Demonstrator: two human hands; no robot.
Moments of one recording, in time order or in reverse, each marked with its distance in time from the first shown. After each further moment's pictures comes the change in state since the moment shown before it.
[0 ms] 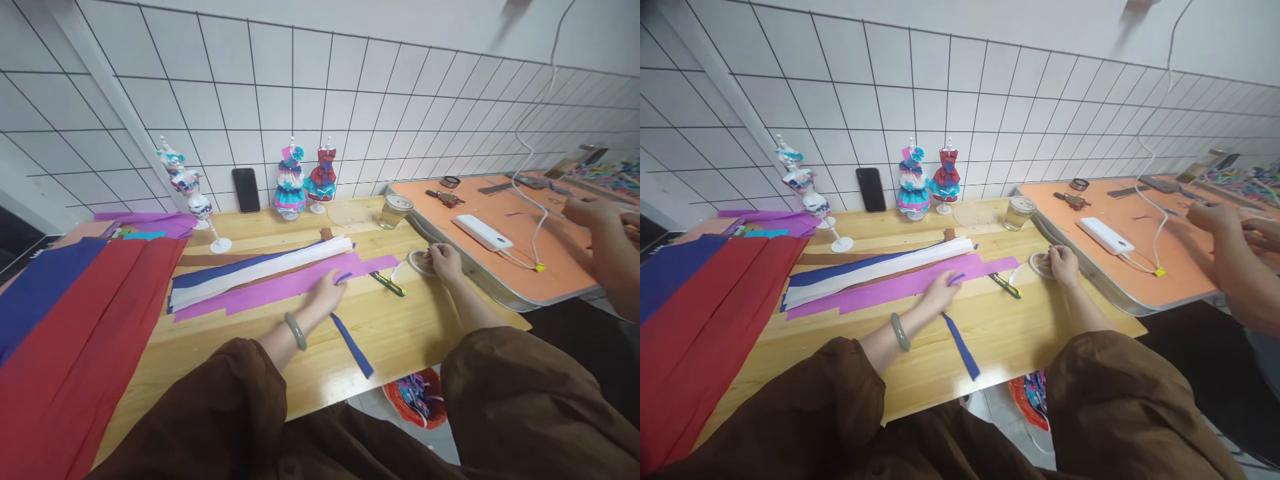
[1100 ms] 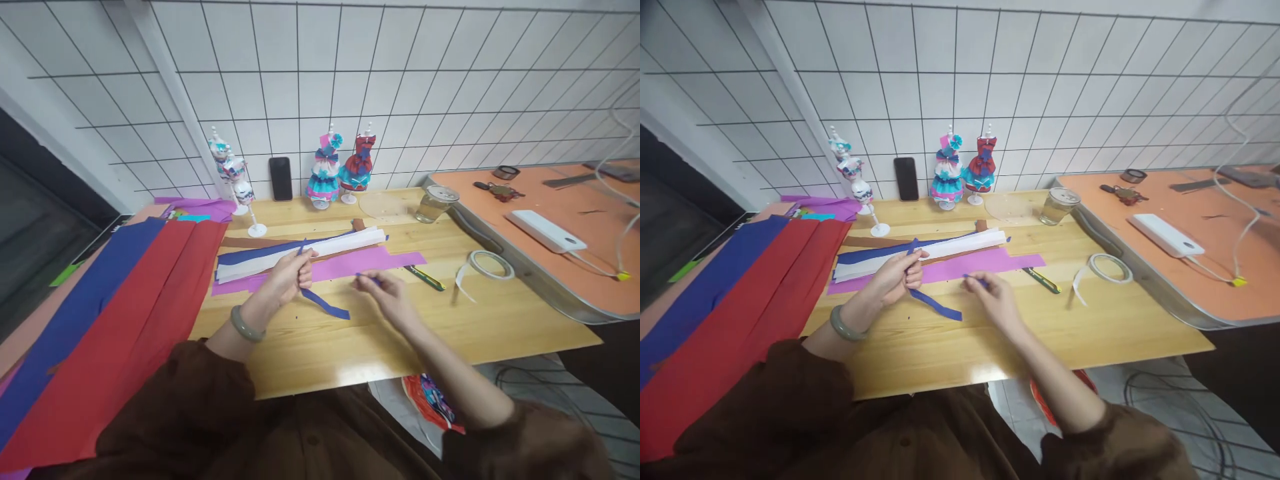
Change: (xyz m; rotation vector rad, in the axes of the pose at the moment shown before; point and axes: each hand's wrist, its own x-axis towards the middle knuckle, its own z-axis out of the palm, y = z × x) left_hand -0.070 -0.021 -0.131 -0.957 -0.061 0.018; right_hand -0.197 -0.225 0.017 0.980 -0.559 -0.060
